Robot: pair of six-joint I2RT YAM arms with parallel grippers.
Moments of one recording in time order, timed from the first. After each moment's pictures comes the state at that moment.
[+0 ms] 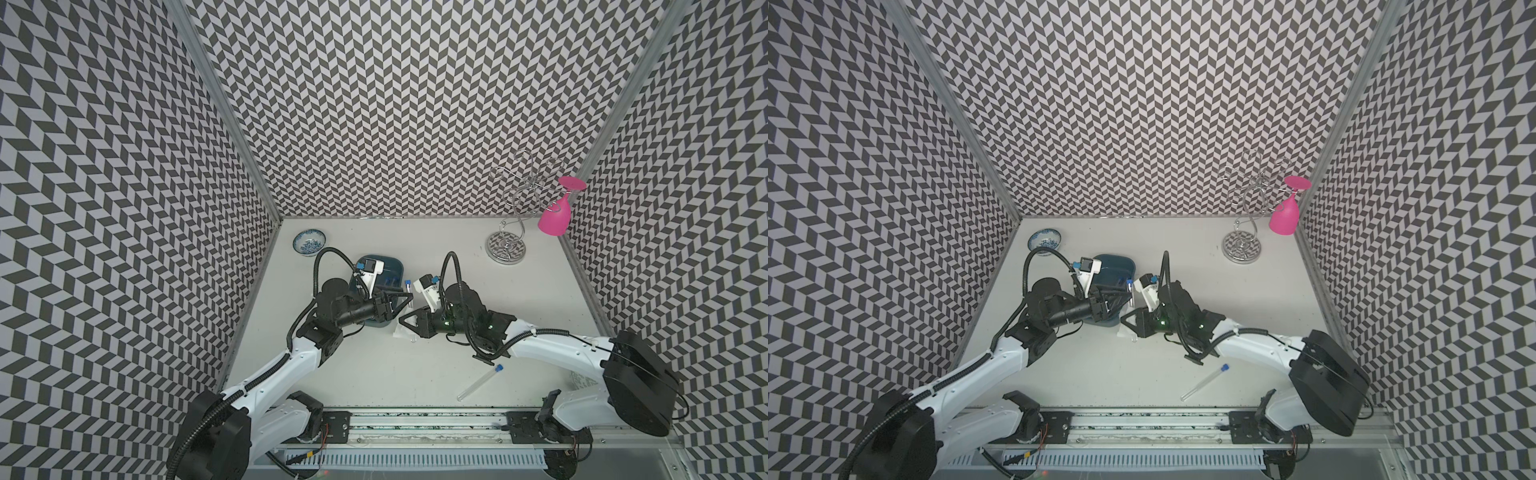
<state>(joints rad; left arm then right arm) -0.47 1.08 0.53 0.40 0.68 -0.59 0.89 1.42 0.78 0.19 -0.39 0.68</state>
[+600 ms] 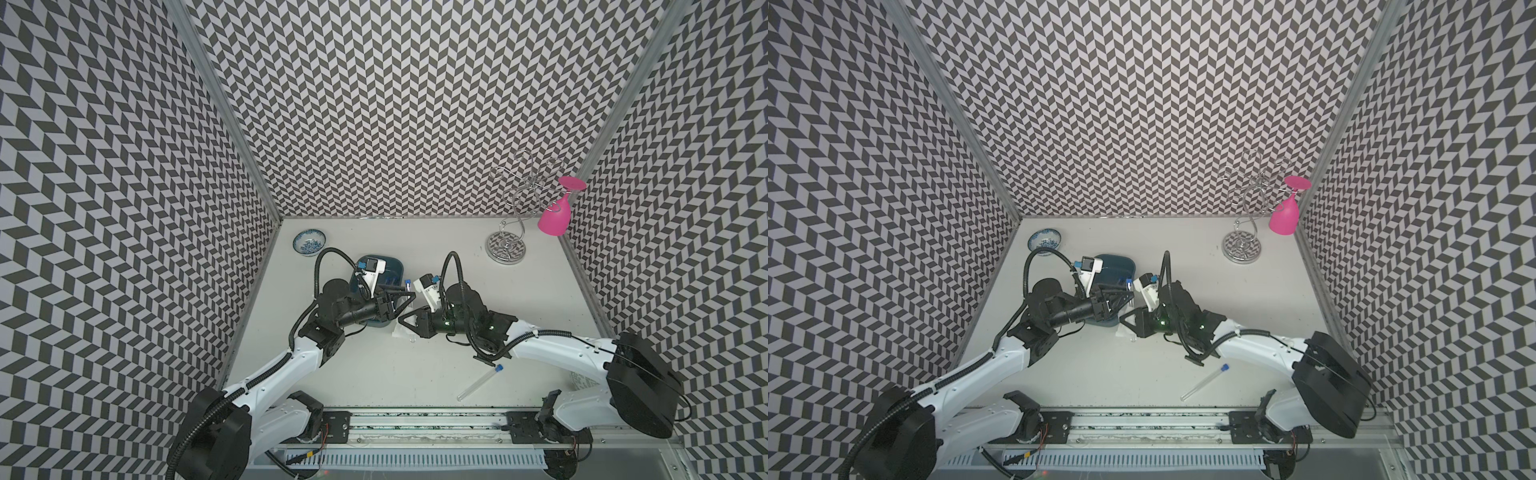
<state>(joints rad) -0.49 1.09 0.53 0.45 0.68 -0.63 0.89 1.41 0.78 0.20 -0.39 0.69</state>
